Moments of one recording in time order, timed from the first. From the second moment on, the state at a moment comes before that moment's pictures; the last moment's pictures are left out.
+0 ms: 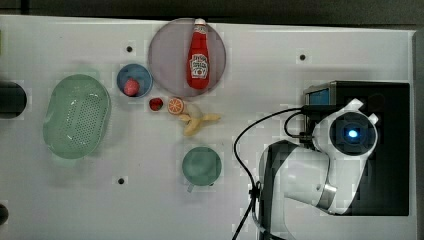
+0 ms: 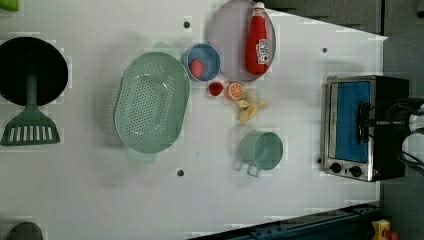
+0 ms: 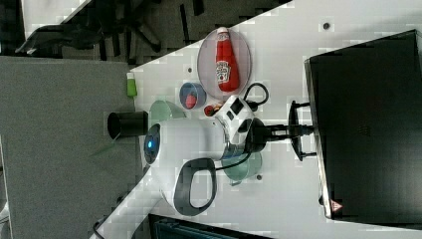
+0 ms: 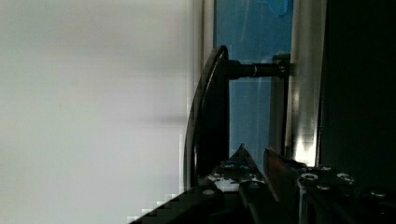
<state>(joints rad) -0.03 0.17 -0.43 -2.22 -0.30 0.86 -1.02</state>
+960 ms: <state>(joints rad) 0.13 0.29 -0.24 -2.31 -0.78 0.83 -0.42</state>
